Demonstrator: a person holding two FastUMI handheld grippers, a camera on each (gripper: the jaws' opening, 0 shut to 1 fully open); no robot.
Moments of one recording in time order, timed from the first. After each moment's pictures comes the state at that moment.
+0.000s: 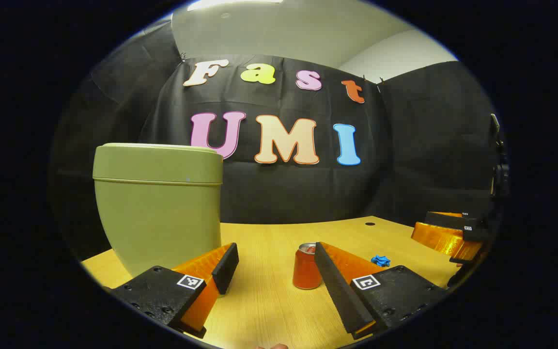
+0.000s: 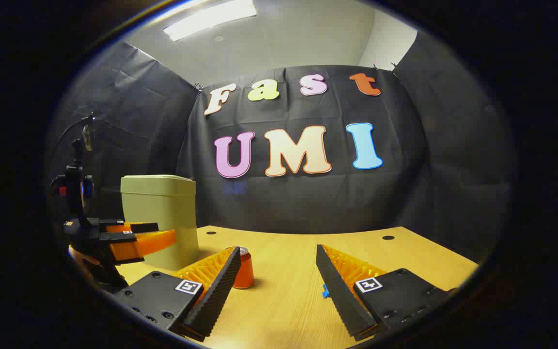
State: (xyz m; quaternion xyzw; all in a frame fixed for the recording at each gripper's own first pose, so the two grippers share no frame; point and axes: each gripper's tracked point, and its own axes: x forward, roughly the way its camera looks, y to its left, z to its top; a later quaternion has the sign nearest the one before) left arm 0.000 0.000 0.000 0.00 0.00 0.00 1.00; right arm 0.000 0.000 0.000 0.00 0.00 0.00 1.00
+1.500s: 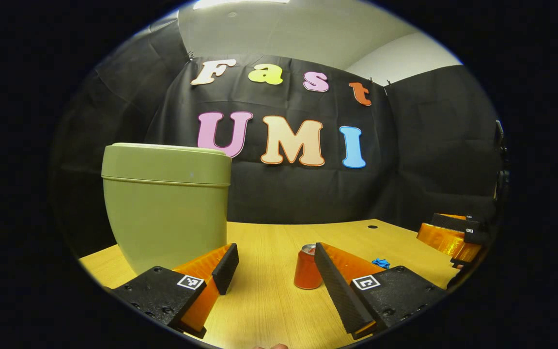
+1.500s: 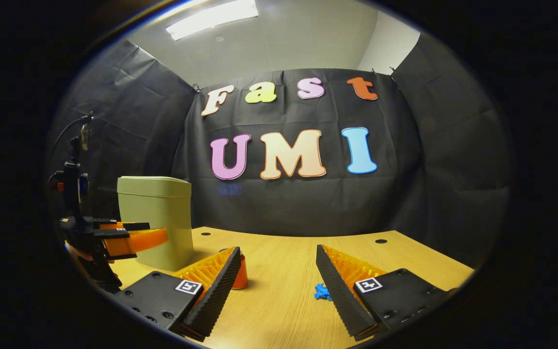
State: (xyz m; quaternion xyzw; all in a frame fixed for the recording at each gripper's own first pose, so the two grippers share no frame) left arm -0.007 0.004 0.004 -0.01 0.00 0.02 1.00; right arm -0.002 -0.014 0.004 0.00 -0.02 -0.02 1.00
